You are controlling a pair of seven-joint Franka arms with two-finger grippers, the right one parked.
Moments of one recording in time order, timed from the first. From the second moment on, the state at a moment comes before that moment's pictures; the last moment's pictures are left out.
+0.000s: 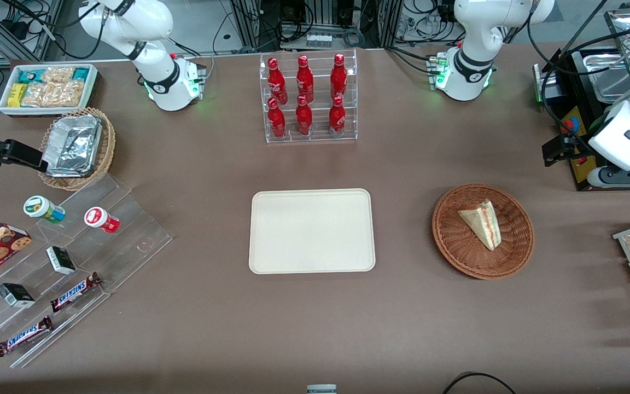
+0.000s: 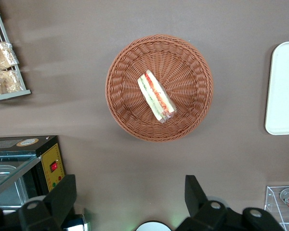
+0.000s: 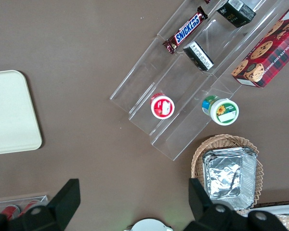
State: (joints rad) arm -0.07 0.06 -0.02 -1.53 0.08 1.47 -0.02
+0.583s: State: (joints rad) arm -0.07 0.12 -0.02 -1.56 0.08 1.51 -0.08
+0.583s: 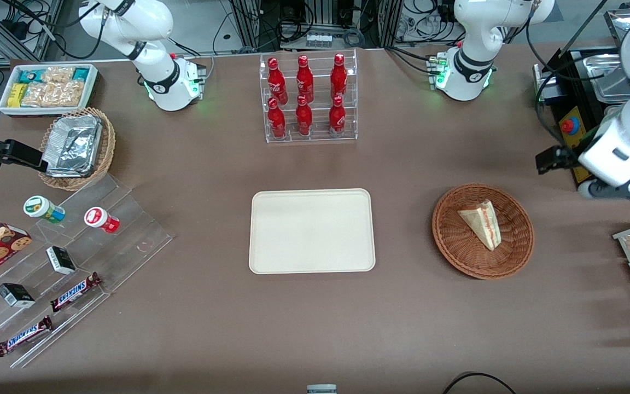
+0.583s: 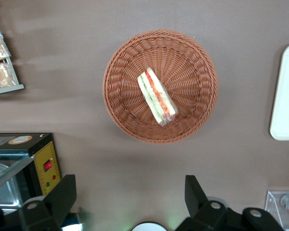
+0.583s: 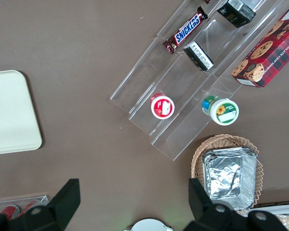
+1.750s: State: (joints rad) arm -0.07 0.15 -0.02 -2.19 0.00 2.35 -0.67
